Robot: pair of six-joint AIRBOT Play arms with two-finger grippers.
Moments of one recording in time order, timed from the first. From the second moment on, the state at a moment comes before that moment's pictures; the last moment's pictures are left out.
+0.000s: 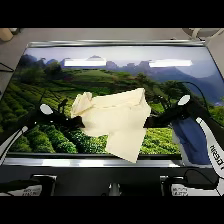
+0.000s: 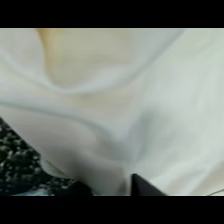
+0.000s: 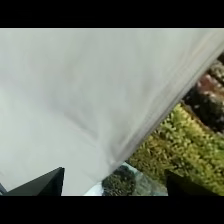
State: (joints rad) left arm -0.15 -1.43 0.84 0.94 -0.97 -1.54; right arm -0.08 -1.50 0.99 -1.00 1.26 0.99
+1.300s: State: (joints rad) left arm -0.16 -0.62 1.67 1.27 -0.95 -1.58; right arm -0.04 -0.74 1.76 -1.07 1.08 0.95
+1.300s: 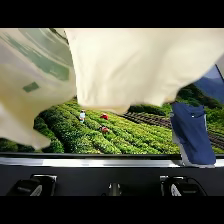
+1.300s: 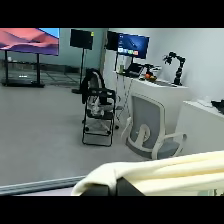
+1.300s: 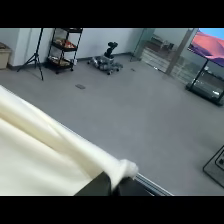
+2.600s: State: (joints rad) left arm 0.05 -1.42 1.33 1.32 -1.27 -1.50; right arm -0.09 -1.57 1.55 -1.09 1.35 1.01
